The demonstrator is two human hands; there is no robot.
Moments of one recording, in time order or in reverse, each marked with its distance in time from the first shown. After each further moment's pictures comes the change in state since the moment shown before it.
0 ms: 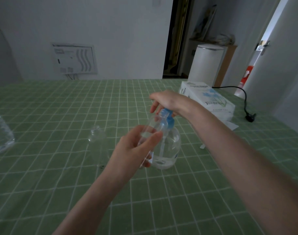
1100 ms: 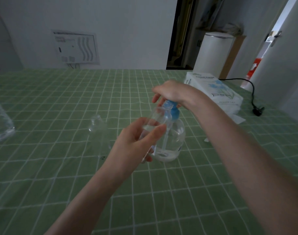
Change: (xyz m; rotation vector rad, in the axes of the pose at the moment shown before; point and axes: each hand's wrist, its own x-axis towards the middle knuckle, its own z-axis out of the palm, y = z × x) left_hand -0.001 -0.004 -0.001 -0.036 -0.002 0.015; right_hand 0.001 -0.001 0.002 -0.078 0.016 -0.016
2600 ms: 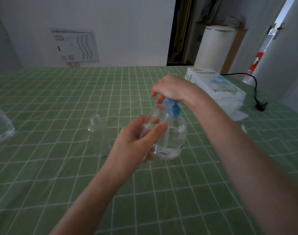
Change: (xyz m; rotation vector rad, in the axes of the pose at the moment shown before) left_hand 0.003 -0.005 -0.001 0.024 0.002 0.029; right_hand 0.000 0.000 0.002 0.015 0.049 -0.061
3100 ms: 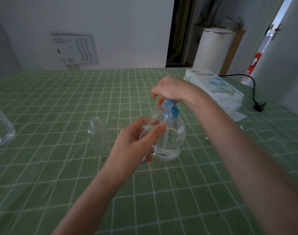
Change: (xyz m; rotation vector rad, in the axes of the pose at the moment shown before) left_hand -0.002 0.007 0.001 -0.013 -0.008 -0.016; right_hand 0.000 0.001 -0.005 0.000 -0.008 0.001
